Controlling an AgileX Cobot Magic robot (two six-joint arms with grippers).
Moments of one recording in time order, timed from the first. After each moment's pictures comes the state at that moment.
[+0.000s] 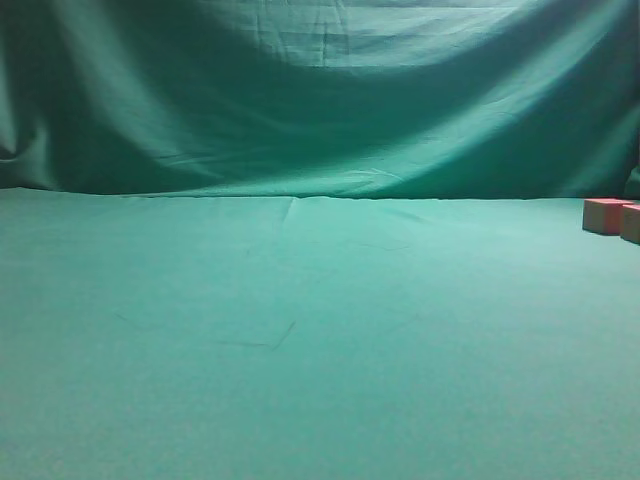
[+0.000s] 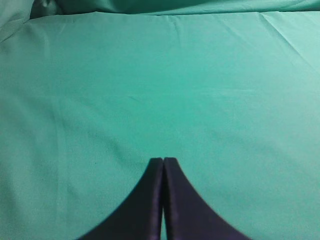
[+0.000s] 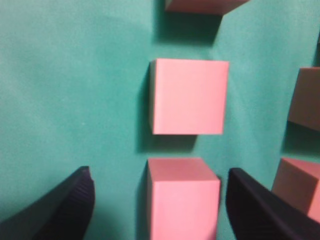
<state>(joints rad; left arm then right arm) 0.00 -0.01 0.02 0.02 0.35 0.01 0.14 1.59 -0.77 -0.19 0.66 0.12</state>
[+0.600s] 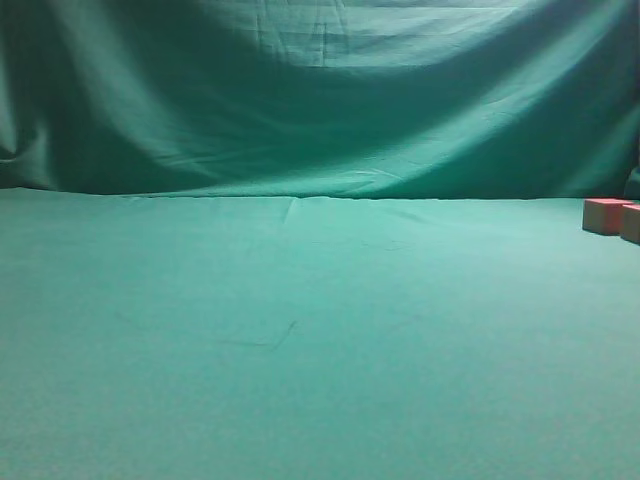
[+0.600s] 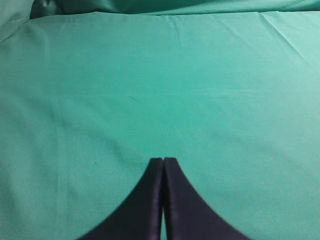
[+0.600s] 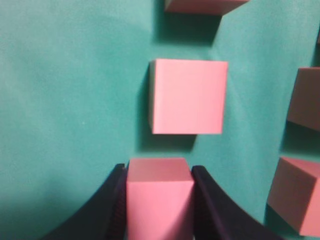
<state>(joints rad) 0.00 -0.01 0.02 0.02 0.35 0.01 0.14 1.59 -0.77 -0.19 0.67 0.12</state>
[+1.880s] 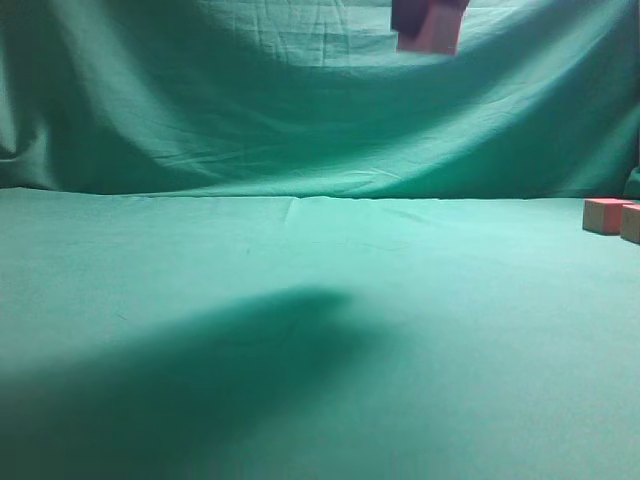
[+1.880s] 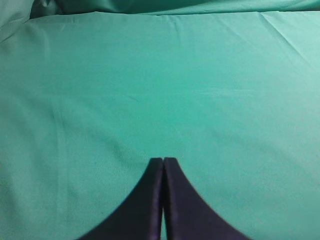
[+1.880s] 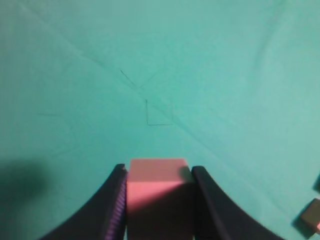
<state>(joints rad) 0.00 -0.01 0.02 0.02 0.35 0.01 0.53 1.78 -1.62 -0.03 1.11 -0.19</state>
